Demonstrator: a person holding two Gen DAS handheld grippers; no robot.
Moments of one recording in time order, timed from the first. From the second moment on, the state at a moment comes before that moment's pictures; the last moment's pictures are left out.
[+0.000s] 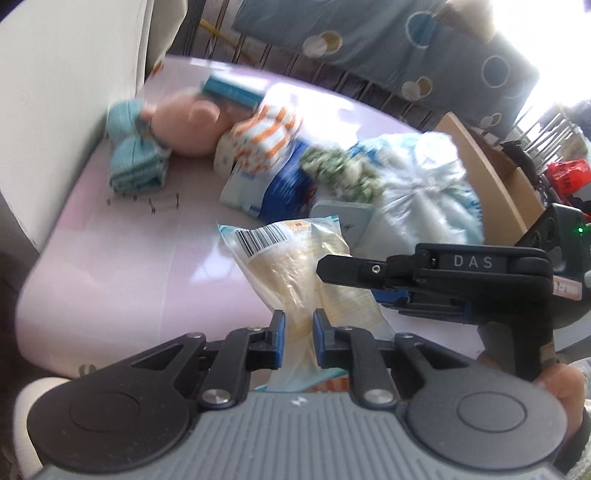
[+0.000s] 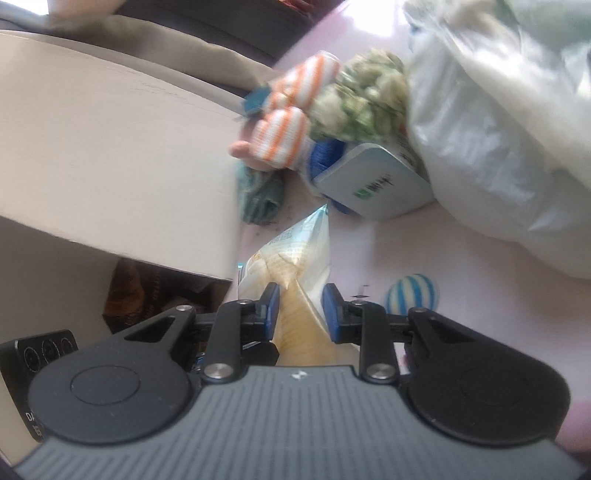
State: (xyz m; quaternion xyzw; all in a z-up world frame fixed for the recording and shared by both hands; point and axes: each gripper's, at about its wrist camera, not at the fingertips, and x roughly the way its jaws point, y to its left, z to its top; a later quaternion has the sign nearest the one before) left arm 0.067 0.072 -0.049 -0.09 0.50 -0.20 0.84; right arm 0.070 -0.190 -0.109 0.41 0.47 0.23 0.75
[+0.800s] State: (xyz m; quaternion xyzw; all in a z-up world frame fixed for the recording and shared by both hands) left arm 0.167 -0.277 0.062 0.04 0.45 -0.40 0.79; right arm 0.072 -0.520 0.005 0.44 0.34 0.07 0.83
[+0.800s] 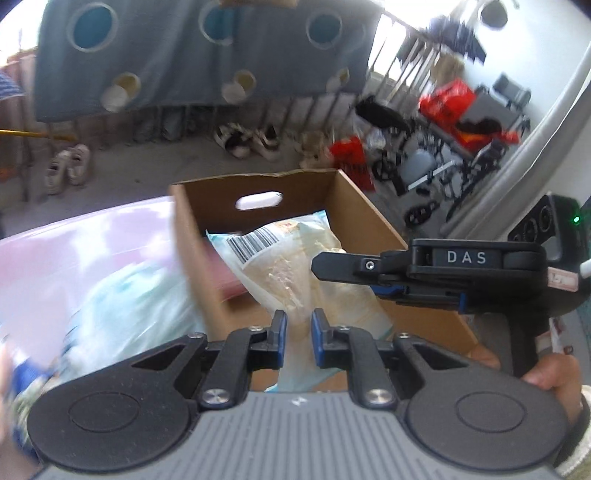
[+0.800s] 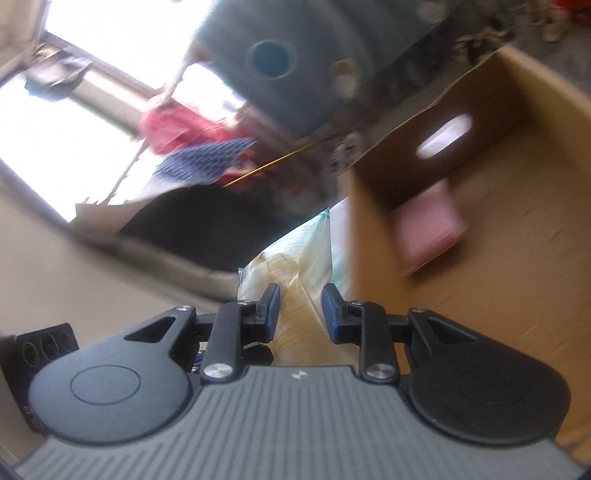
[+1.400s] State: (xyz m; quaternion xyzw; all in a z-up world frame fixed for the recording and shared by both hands) left arm 0.305 -0.433 -0.056 0.10 0.57 -0.31 0.76; right arm 0.261 -0.625 -0.139 0.39 0.43 -0.02 0.81
